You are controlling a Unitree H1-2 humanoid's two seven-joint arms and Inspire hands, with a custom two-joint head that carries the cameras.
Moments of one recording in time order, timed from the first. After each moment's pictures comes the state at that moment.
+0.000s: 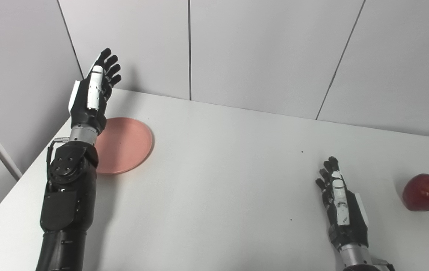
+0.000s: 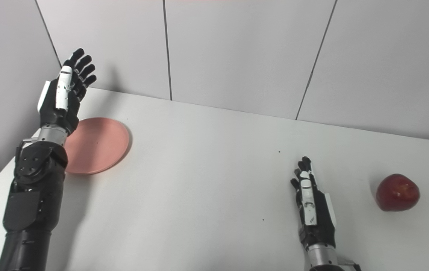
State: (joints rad) left arm -0.46 0.29 0.33 0.09 -0.21 0.10 -0.04; right arm -0.11 -0.02 0.00 0.00 0.11 0.03 0.08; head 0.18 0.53
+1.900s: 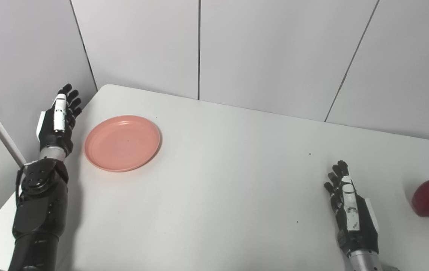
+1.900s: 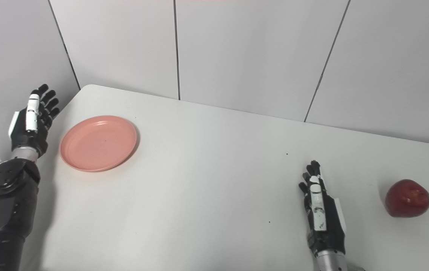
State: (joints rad) left arm -0.40 0.41 0.41 0.42 -0.28 0.02 -0.03; right arm -0.10 -0.03 -0.01 -0.01 0.12 0.03 0.10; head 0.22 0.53
